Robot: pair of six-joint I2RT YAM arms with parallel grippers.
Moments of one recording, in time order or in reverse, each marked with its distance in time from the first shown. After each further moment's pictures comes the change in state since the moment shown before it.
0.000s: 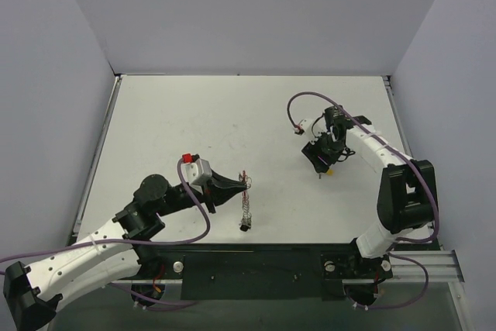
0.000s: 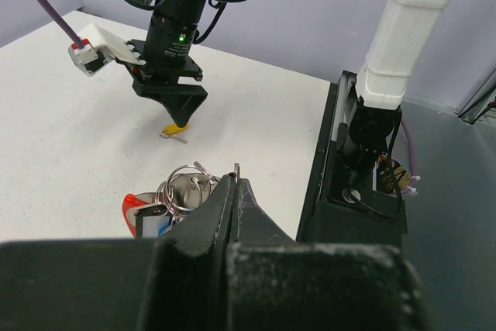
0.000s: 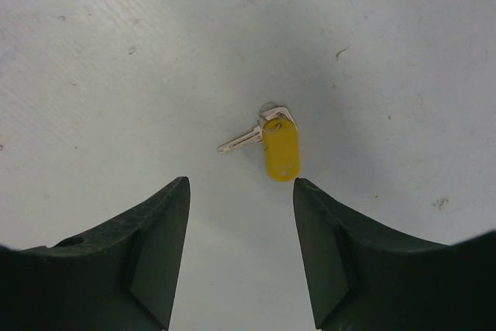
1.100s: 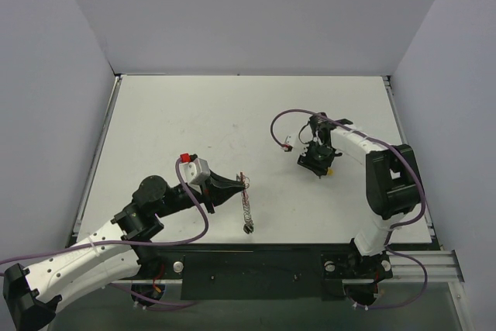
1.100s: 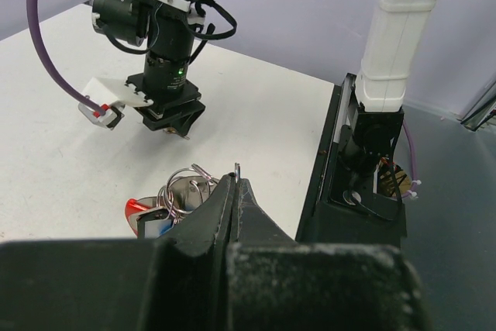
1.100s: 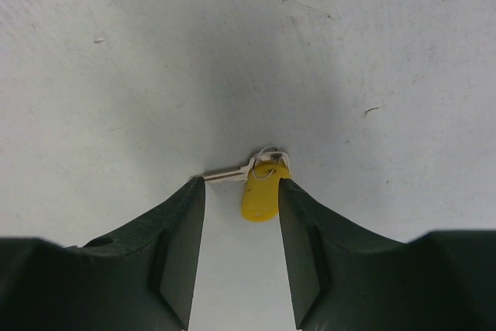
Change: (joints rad) left arm 0.000 -0.021 -0.008 -0.023 -0.030 -0.022; right arm 0.083 0.153 -0.010 0.045 0.137 -0.265
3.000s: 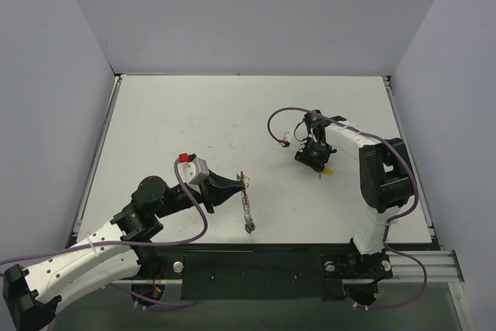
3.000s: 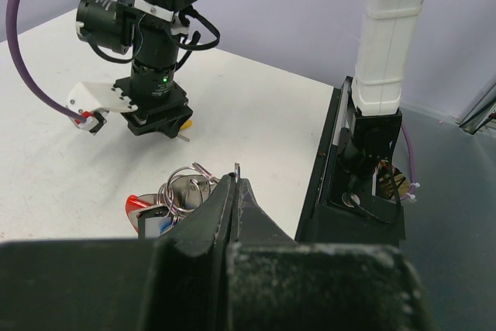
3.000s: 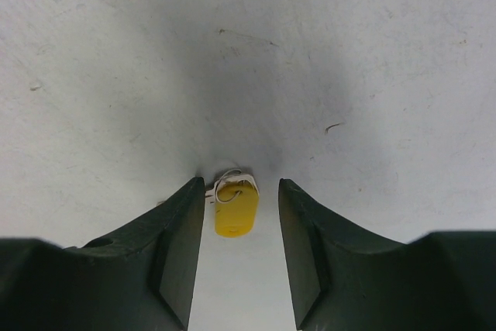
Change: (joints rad) left arm 0.000 -0.007 0.000 0.000 -0.004 -0.007; right arm 0.019 0.079 0.068 0.022 0.085 0.074
